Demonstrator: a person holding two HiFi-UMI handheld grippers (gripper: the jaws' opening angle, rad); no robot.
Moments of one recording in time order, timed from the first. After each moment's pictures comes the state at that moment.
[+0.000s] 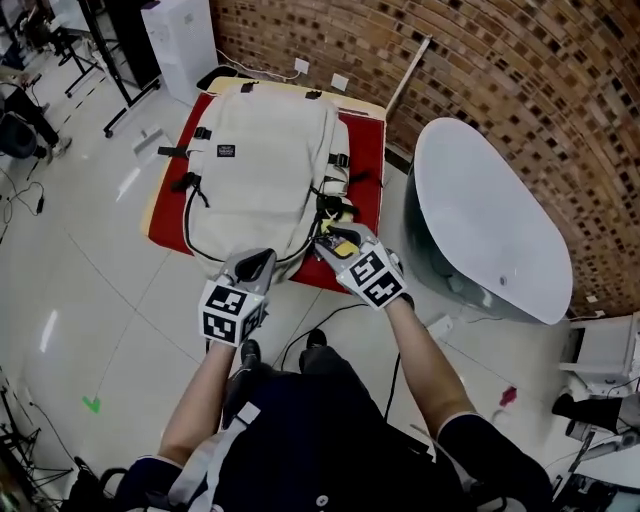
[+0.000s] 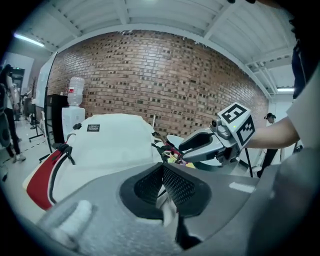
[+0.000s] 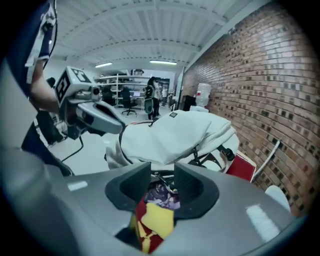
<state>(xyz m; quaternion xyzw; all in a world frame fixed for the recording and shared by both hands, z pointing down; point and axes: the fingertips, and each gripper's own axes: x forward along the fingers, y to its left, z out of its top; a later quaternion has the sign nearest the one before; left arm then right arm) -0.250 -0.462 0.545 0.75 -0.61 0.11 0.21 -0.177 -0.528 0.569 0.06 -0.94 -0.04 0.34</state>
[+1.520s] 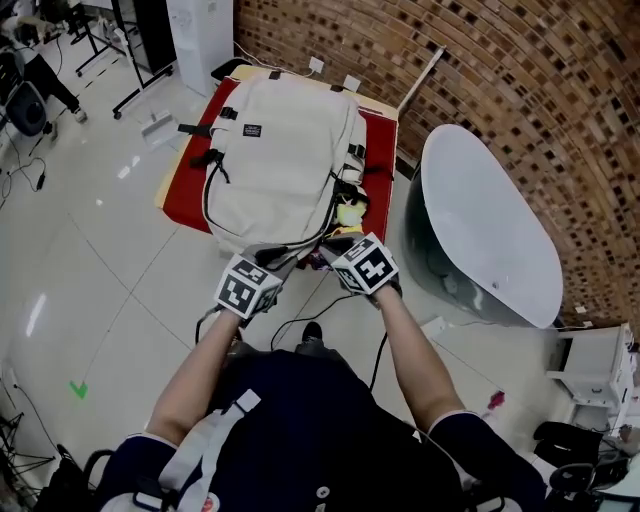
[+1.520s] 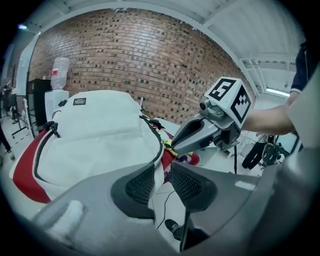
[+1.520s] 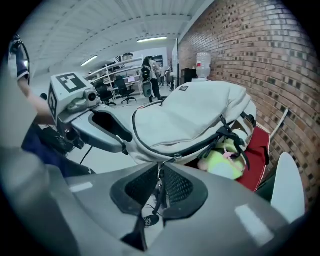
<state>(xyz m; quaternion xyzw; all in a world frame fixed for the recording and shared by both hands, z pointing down) -0.226 -0.426 0.596 0.79 -0.52 0.17 0.27 -0.178 -0.472 0.609 0.05 -0.89 0.07 0.45</state>
